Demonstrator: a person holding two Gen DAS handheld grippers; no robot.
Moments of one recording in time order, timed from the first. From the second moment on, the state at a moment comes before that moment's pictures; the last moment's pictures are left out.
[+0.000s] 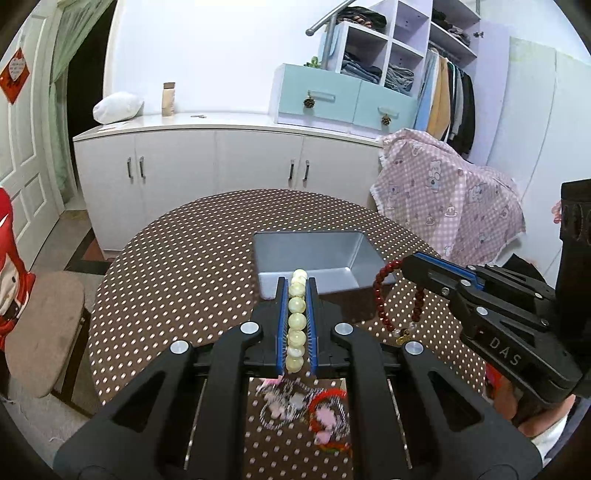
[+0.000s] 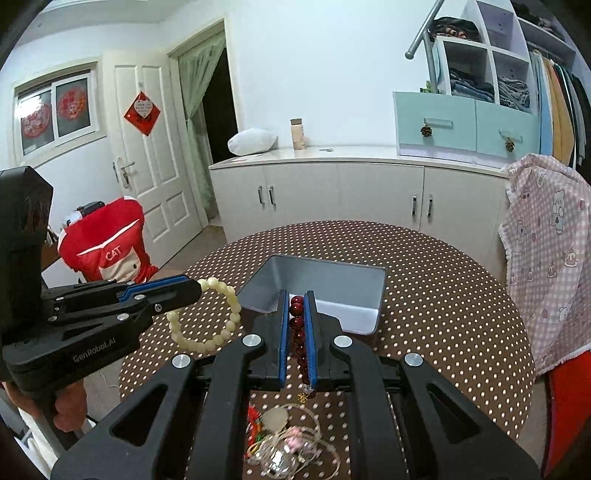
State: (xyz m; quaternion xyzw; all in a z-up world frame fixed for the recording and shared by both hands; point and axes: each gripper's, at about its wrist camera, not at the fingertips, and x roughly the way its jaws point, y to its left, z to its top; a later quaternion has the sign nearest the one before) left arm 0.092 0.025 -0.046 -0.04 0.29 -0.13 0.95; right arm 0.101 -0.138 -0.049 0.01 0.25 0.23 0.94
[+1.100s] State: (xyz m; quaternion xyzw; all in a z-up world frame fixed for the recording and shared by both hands) left arm 0.174 -0.001 -0.063 -0.02 0.35 -0.14 0.93; right arm 0.167 -0.145 -0.057 0.02 0.28 0.23 0.93
